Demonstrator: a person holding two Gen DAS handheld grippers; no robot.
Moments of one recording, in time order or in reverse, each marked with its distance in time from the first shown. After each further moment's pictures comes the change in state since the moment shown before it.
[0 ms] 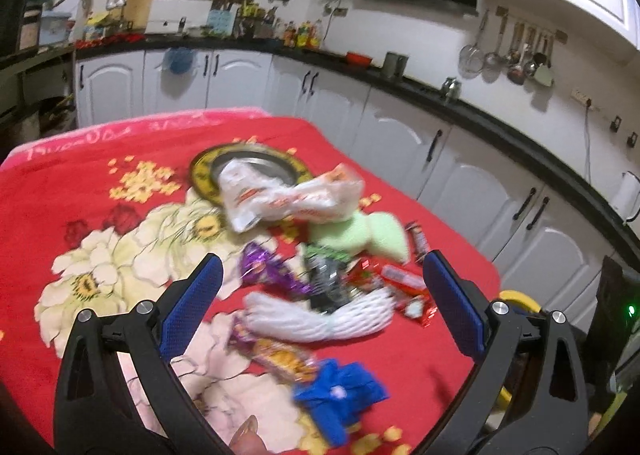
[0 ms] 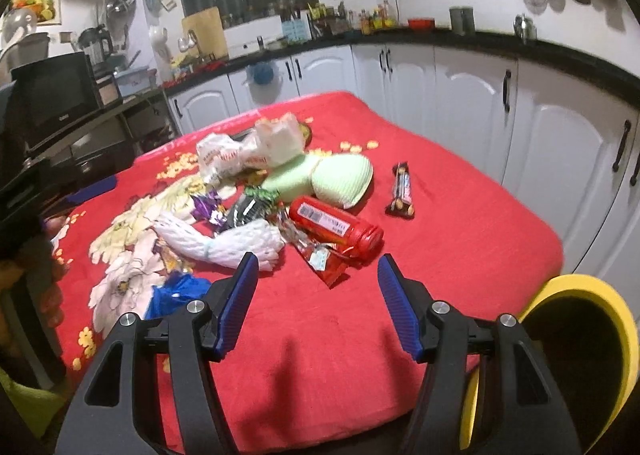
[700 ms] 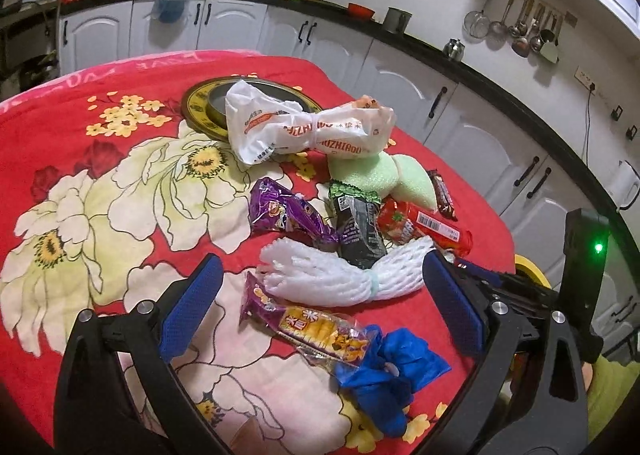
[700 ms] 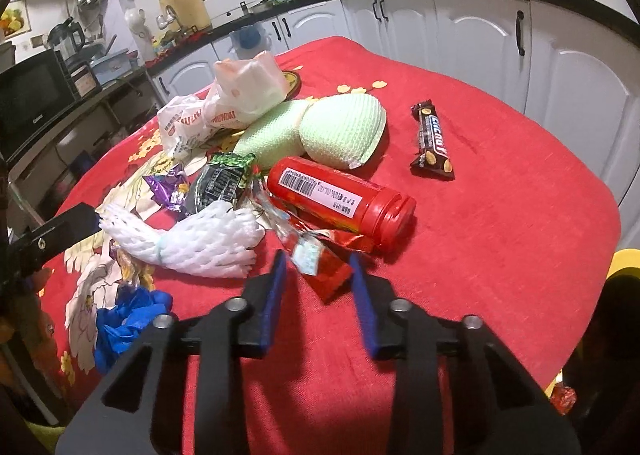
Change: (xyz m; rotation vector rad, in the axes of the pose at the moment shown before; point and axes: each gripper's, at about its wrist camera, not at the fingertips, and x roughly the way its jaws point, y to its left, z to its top) left arm 0.043 0.029 -0.027 -0.026 0.151 -0.069; right arm 0.076 -0.007 -0.002 0.078 0.135 0.024
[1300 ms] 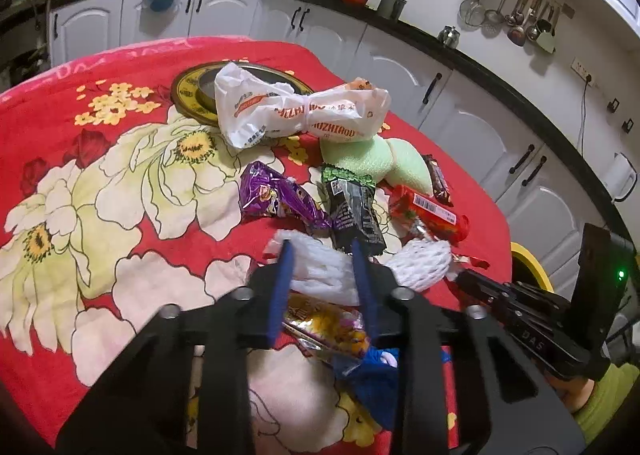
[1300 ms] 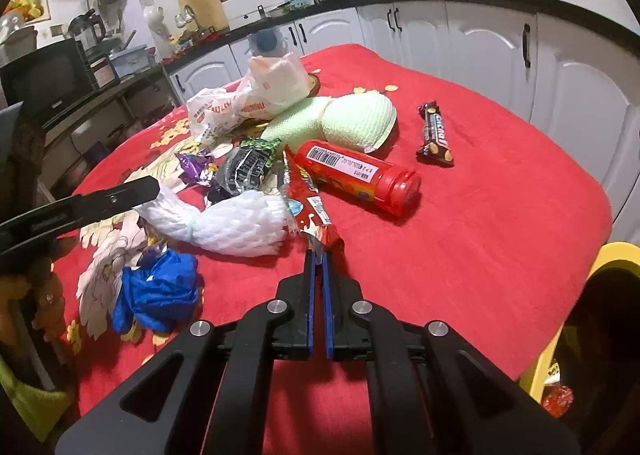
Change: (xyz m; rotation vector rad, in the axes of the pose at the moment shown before) left arm 0.006 0.000 -0.003 0.004 0.059 -0.027; right arm -0.028 0.009 -0.022 -0.049 -0.034 0.024
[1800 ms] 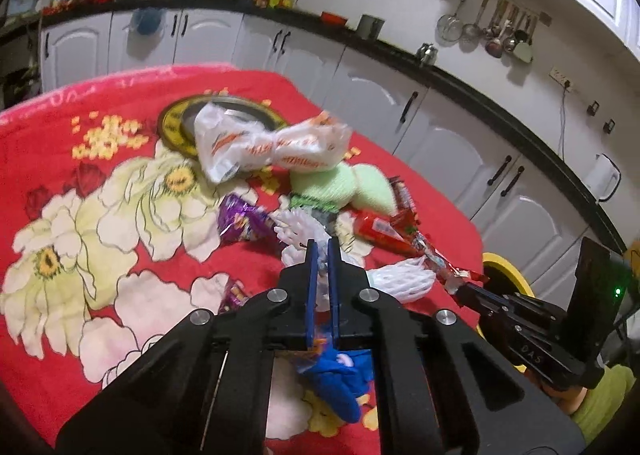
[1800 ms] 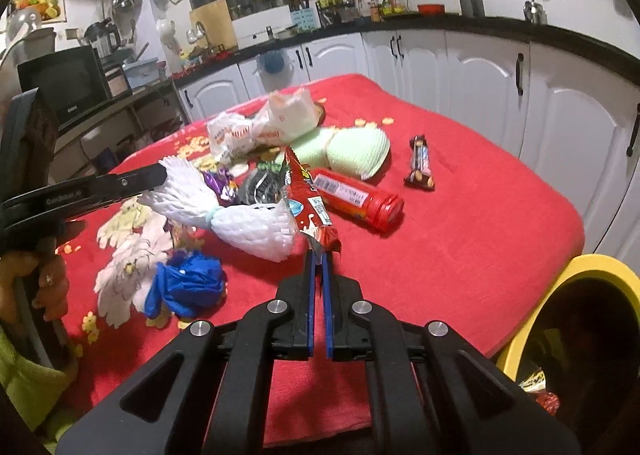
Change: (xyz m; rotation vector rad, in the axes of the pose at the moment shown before) left arm -0.035 -0.027 0.007 0.050 -0.095 -0.045; right arm -0.044 0.006 -0.001 -0.033 -0.090 -0.002
